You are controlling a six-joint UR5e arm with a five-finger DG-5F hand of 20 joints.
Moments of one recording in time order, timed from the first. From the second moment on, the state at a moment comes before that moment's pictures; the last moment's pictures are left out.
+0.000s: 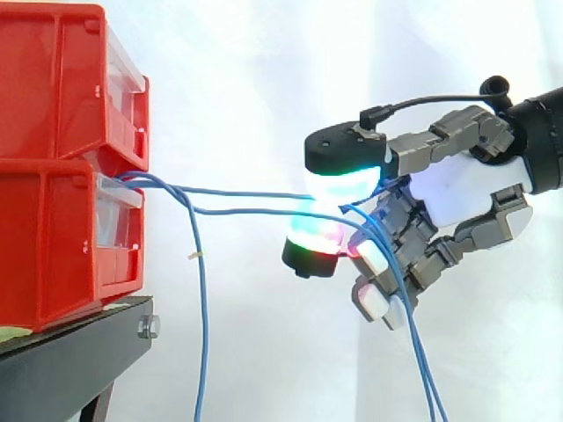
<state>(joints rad) 0.10 -2.33 -0.83 -3.46 -1.28 -0.19</state>
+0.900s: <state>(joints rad) 0.10 -2.33 -0.83 -3.46 -1.27 -0.23</state>
